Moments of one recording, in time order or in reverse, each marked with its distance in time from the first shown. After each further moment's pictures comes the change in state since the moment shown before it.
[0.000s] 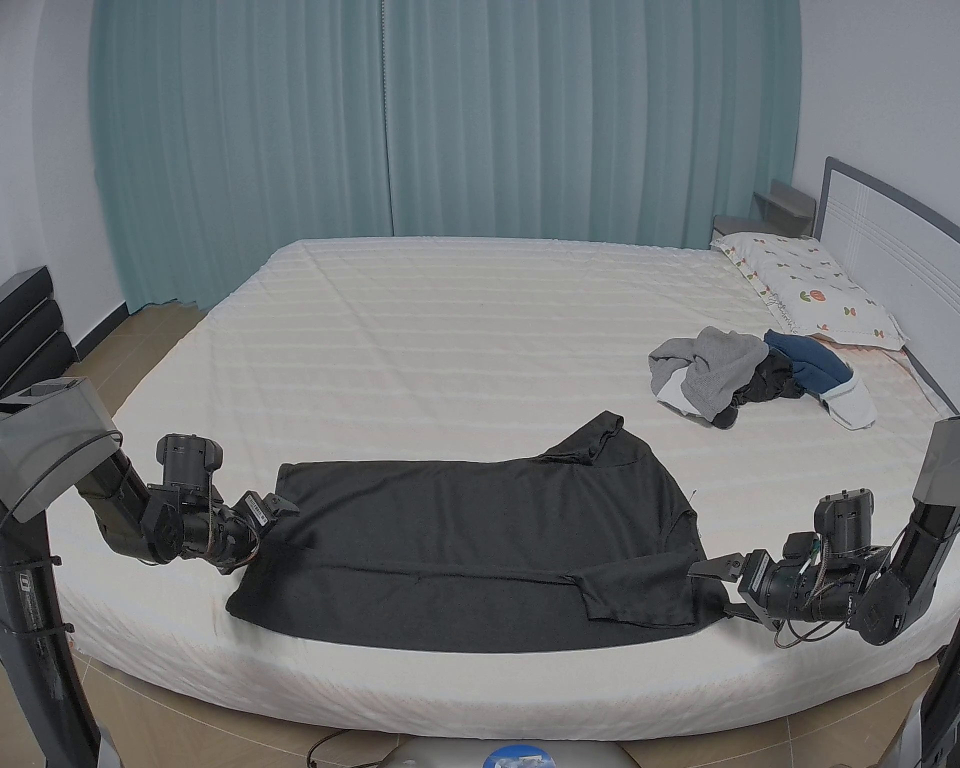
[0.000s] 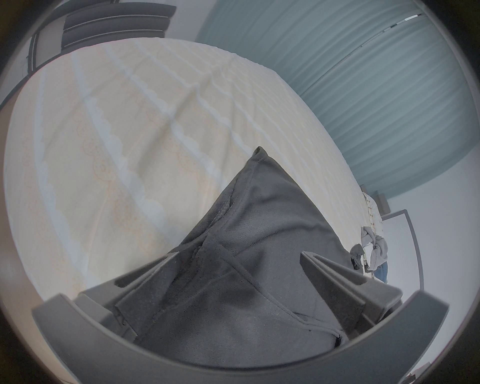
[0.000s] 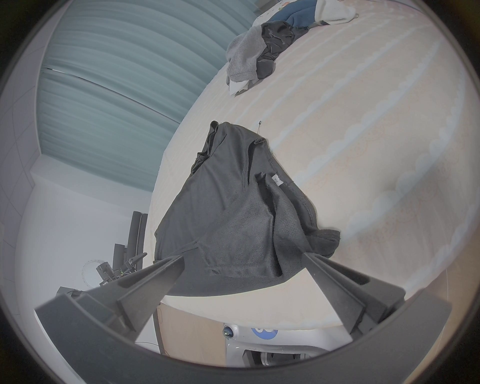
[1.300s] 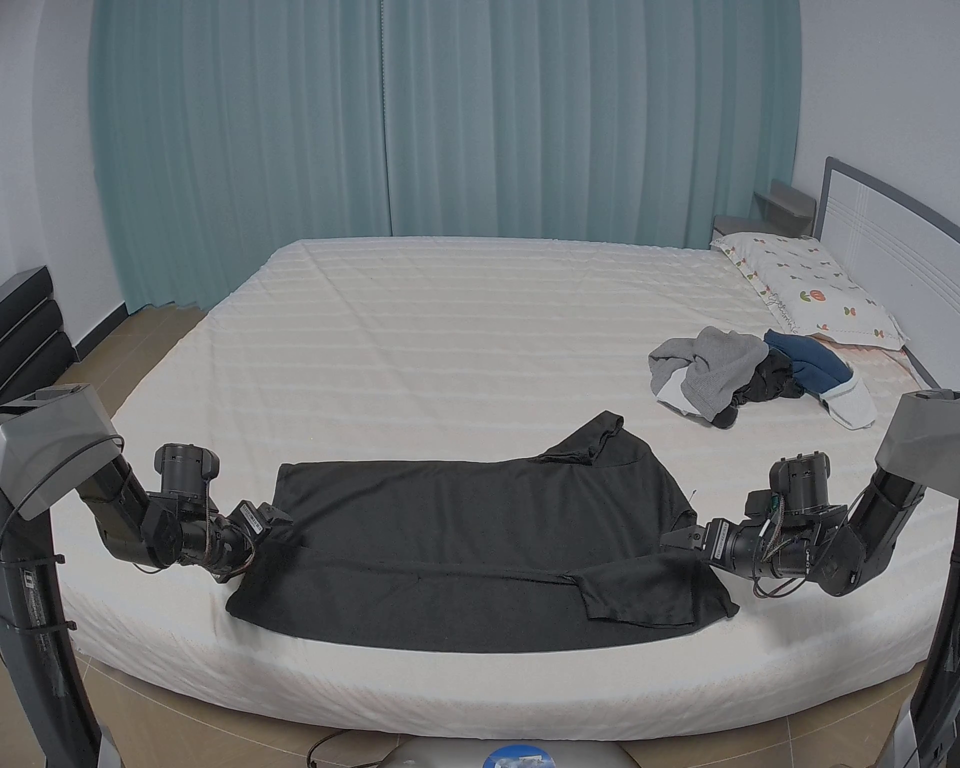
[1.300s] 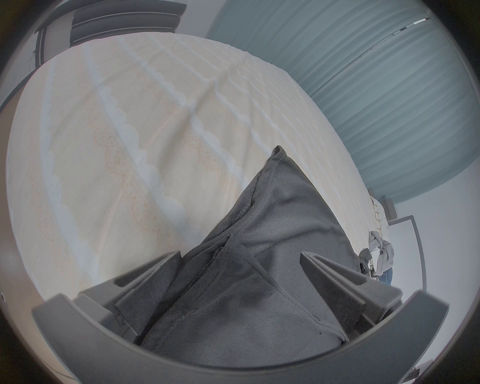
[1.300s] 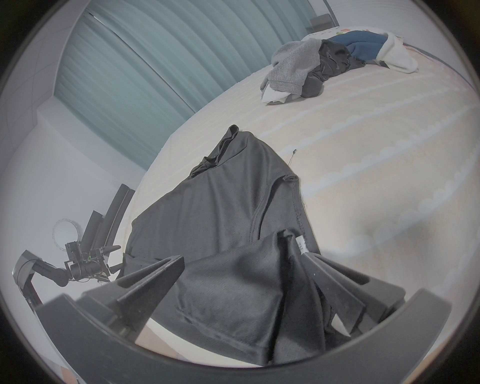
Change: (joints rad) left arm 0.032 0.027 0.009 0.000 0.015 -0.012; right arm 0.030 0.138 -0.351 0.207 -0.088 -0.289
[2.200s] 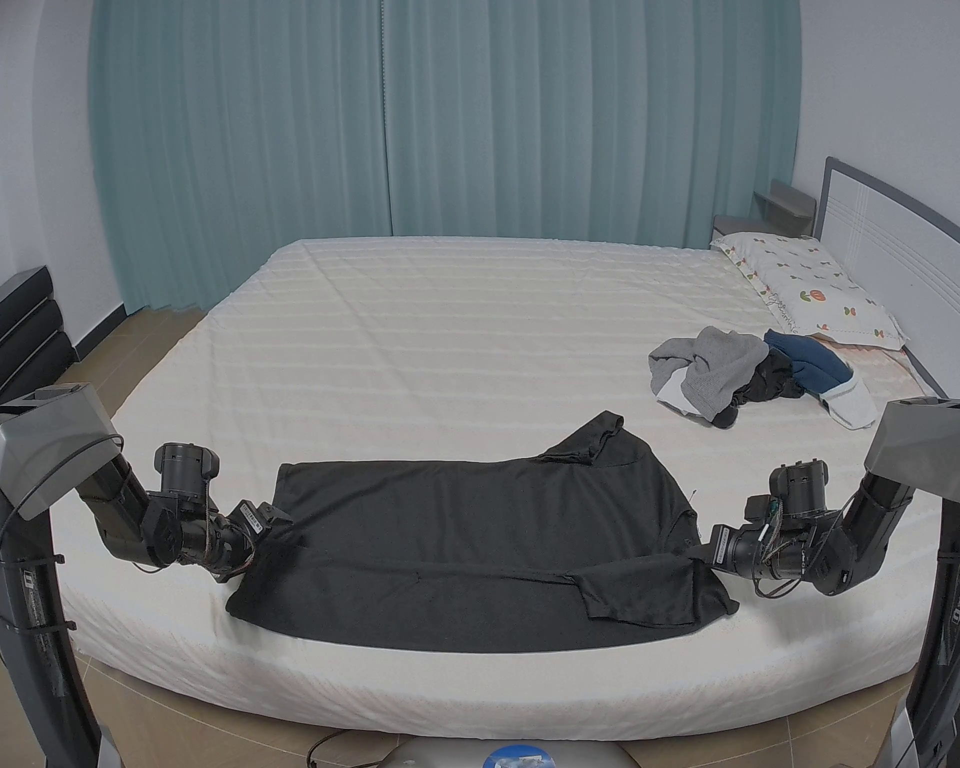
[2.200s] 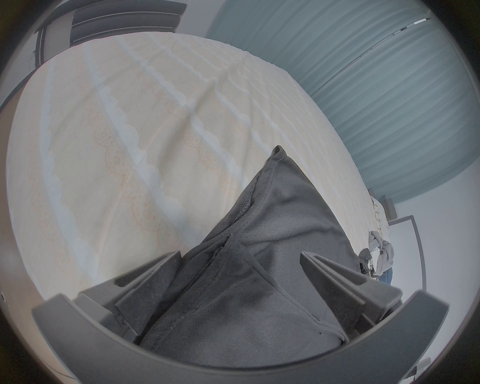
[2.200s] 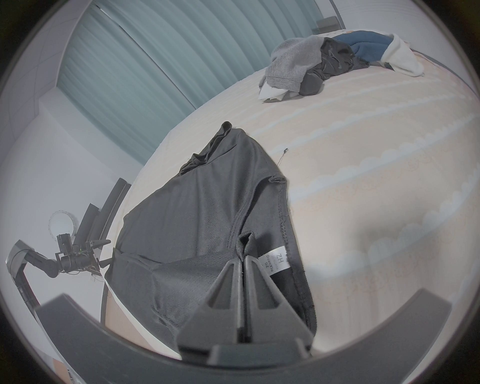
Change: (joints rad) left arm 0.000 -0.001 -0.003 0.006 -0.001 0.000; right arm -0.053 0.073 -0.024 -0.031 0.034 -0.077
